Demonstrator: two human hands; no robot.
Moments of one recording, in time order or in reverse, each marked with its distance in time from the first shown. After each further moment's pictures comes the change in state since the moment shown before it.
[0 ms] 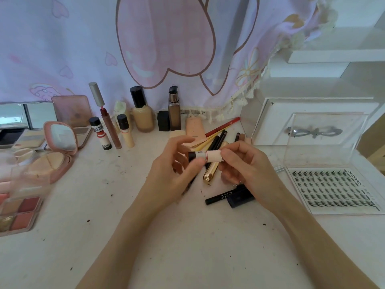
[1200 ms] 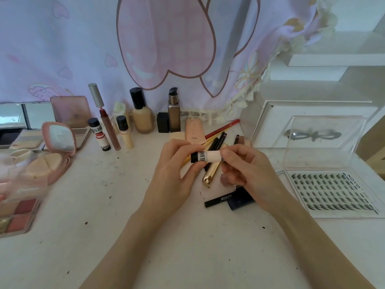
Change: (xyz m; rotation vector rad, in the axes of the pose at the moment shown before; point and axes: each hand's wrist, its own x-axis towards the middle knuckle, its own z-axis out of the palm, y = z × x) left_hand 0.004 -0.016 0.010 0.282 0.156 0.284; right_hand 0.003 -0.004 -0.001 0.015 0.033 0.085
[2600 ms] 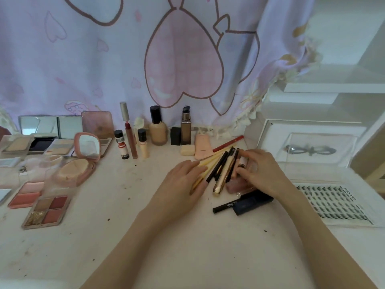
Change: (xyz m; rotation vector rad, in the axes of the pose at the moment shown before) left_hand -0.009 -0.001 -0.013 0.308 -0.401 -0.134; right_hand 0.035 0.012 -0.043 -1.205 0.147 -0.178
